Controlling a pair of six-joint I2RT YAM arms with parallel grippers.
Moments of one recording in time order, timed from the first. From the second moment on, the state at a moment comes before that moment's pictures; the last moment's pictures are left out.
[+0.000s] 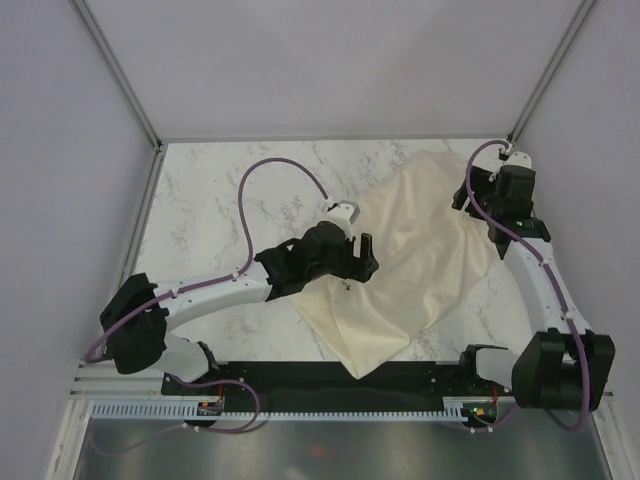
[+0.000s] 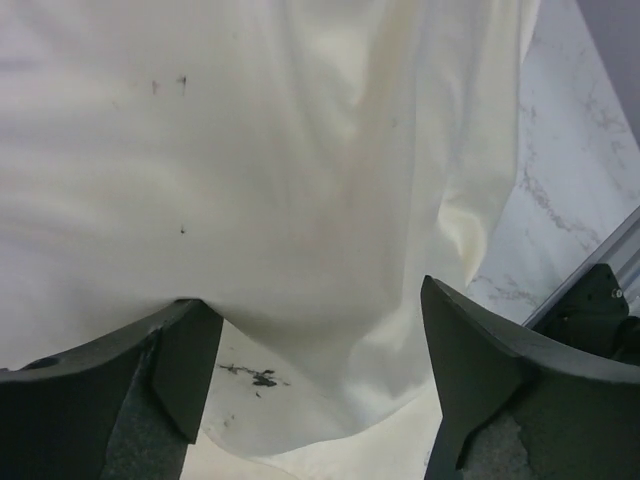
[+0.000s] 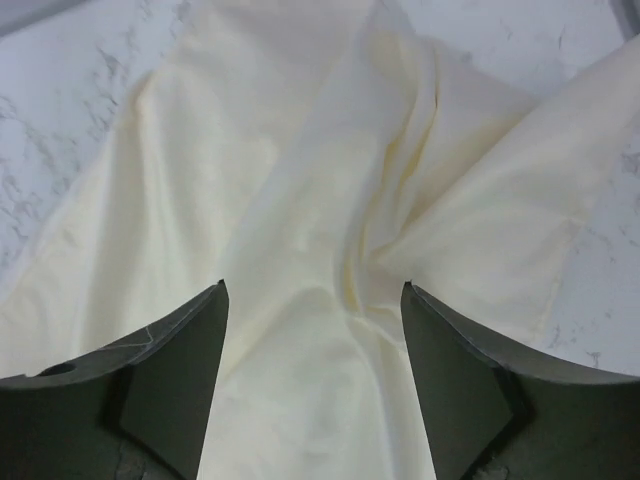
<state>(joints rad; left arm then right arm) -1.01 1.48 1.00 -0.08 -0.14 -0.56 -0.08 1.27 0.96 -0.26 0.01 0.28</state>
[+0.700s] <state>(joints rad) -0.95 0.91 0.65 -0.39 -0.40 -0.70 0.40 0.81 0.80 -0.38 -0.13 0.37</state>
